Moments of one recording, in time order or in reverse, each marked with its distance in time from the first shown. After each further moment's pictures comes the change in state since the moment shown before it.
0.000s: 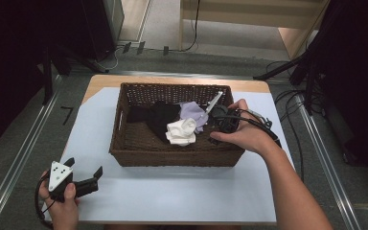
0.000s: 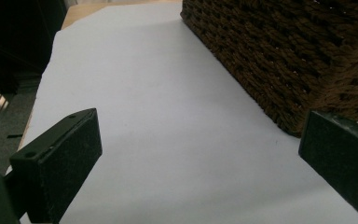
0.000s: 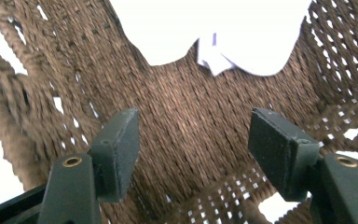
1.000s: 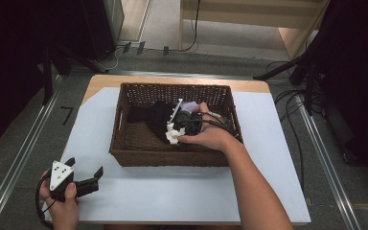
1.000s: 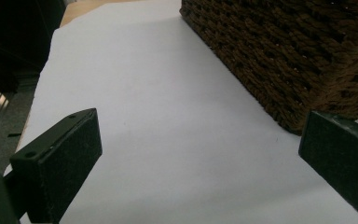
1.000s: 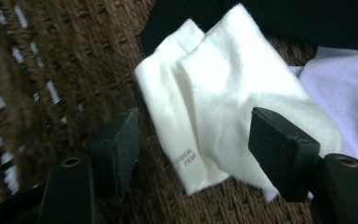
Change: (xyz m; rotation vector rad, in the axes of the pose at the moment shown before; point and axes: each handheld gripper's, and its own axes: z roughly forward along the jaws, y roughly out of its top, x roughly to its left) left arm -0.001 0.000 0.001 0.008 -0.002 0.004; right arm 0.027 0.067 0.073 -0.004 0.063 -0.115
